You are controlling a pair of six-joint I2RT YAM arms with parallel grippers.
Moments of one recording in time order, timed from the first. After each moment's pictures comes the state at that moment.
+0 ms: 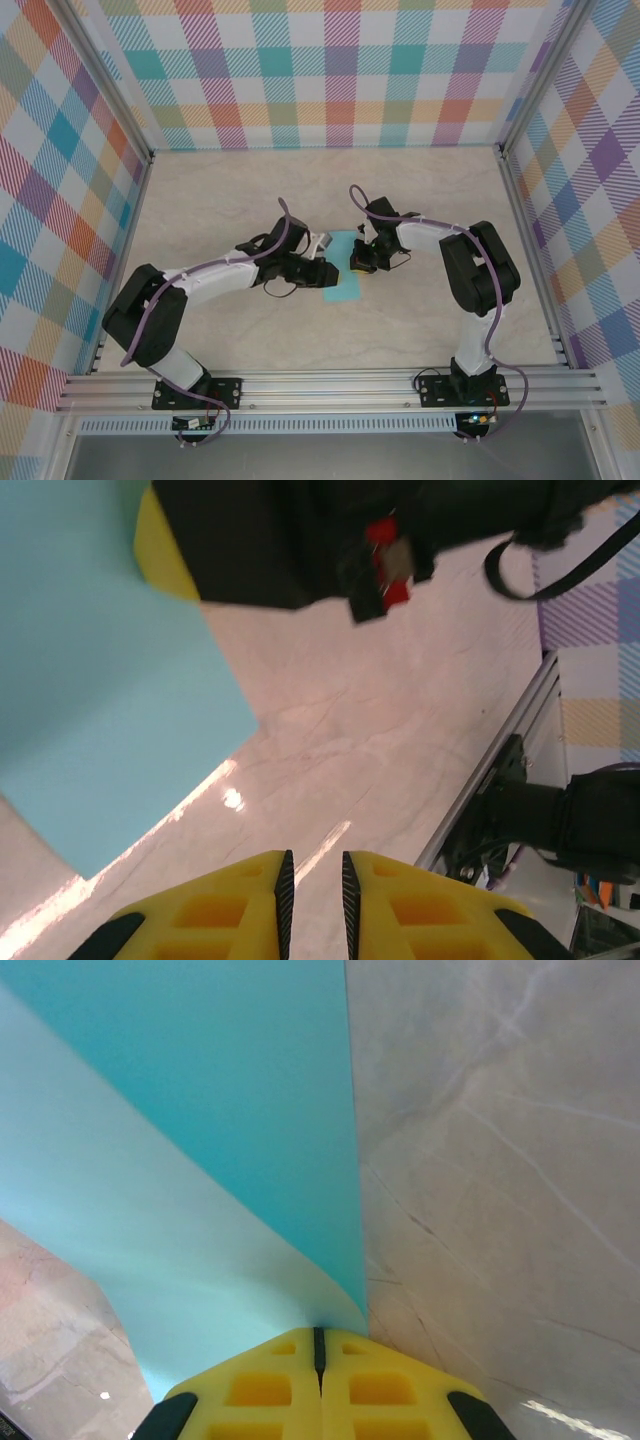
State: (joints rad) left arm -0.66 1.59 0.94 -0.21 0.61 -0.59; right arm 0.47 1.92 1.15 -0.52 -0.45 0.53
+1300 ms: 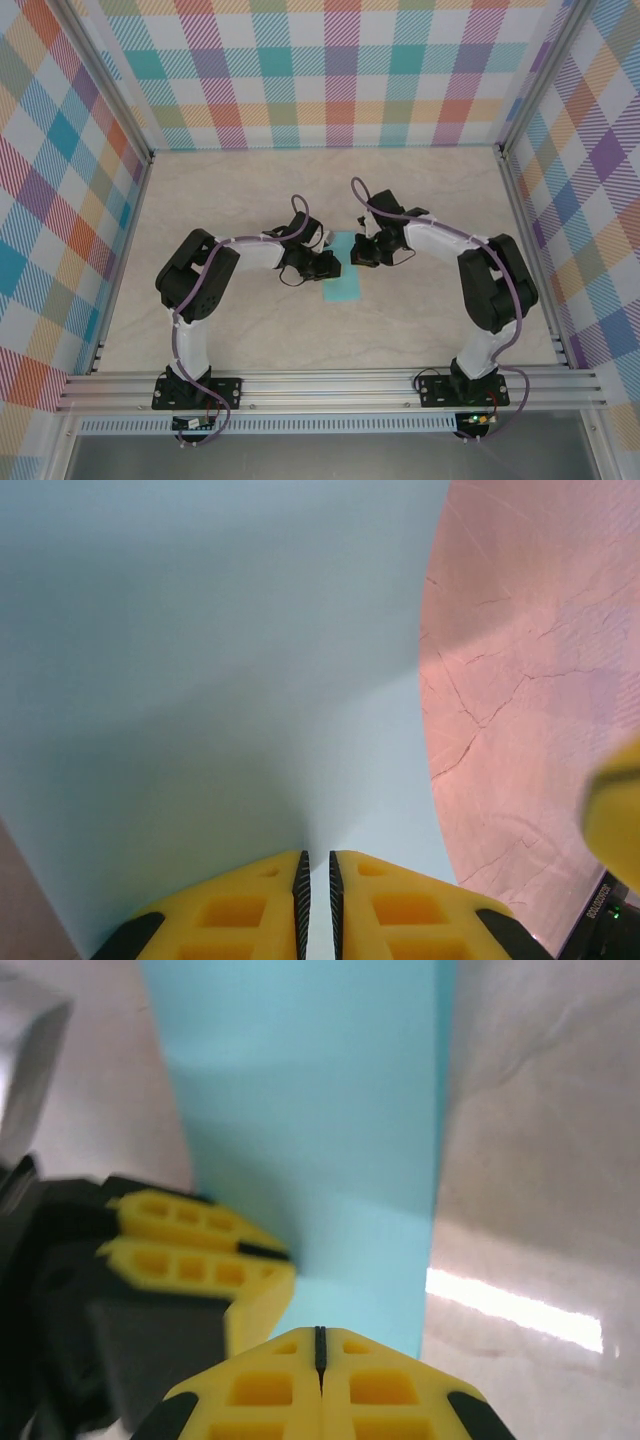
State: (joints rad) left arm -0.62 1.96 1.11 -0.18 0.54 -0.61; right arm 0.50 1.76 1.14 -0.59 -0.43 0.49
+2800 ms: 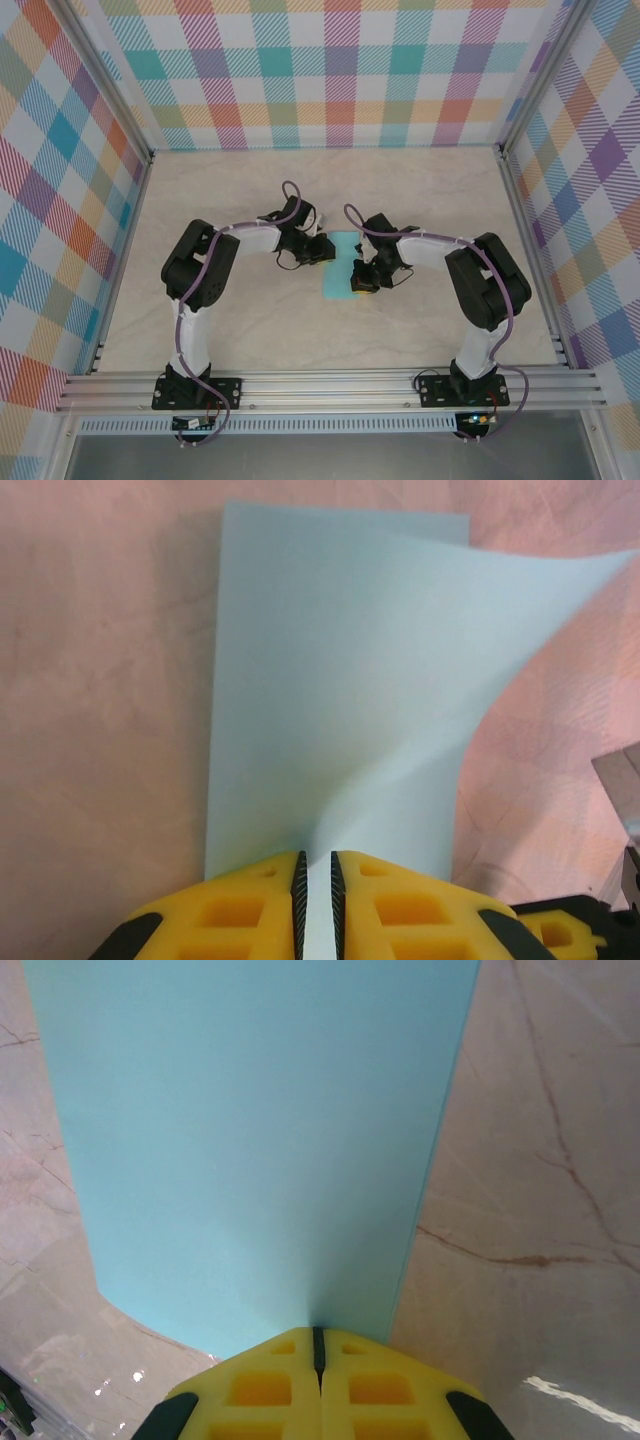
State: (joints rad) left arm -0.52 2.06 1.26 -0.24 0.55 -0.60; right arm 0.54 1.81 1.00 -0.57 -0.46 0.49
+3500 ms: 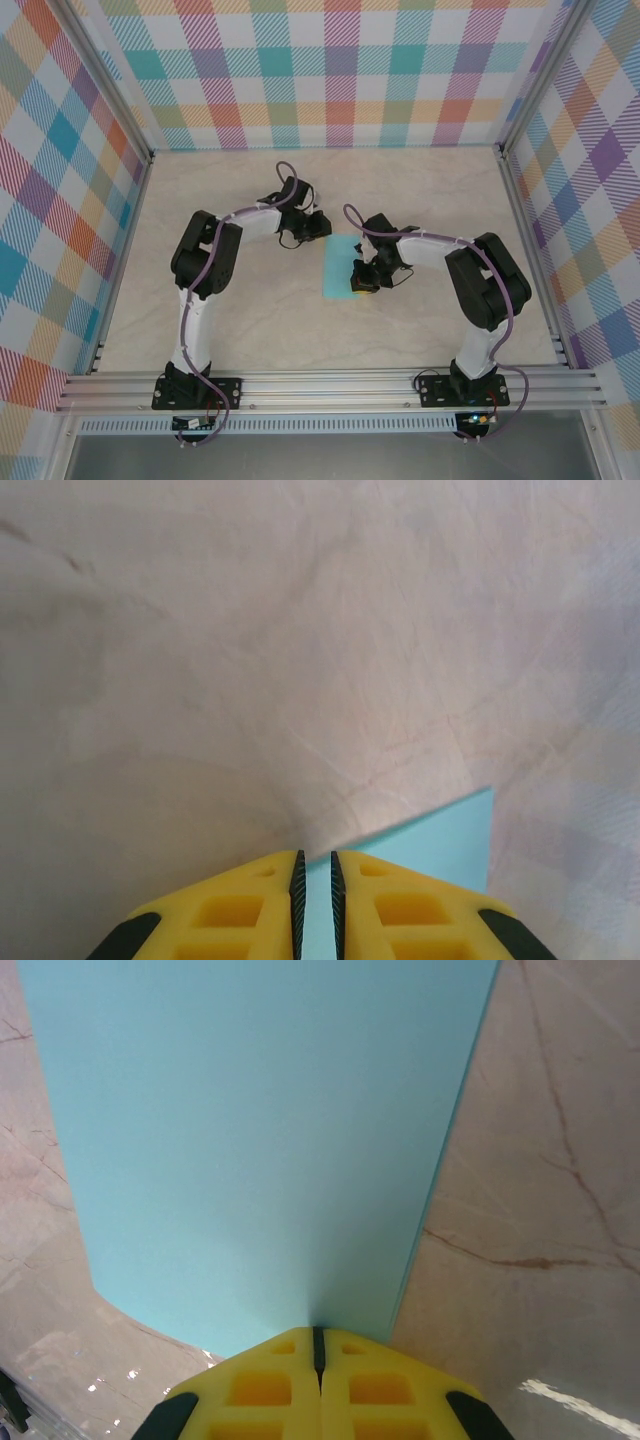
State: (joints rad) left arm -0.45 2.19 1.51 -0.30 0.44 -0.61; right arm 0.54 1.81 1.00 -0.57 -0.46 0.47
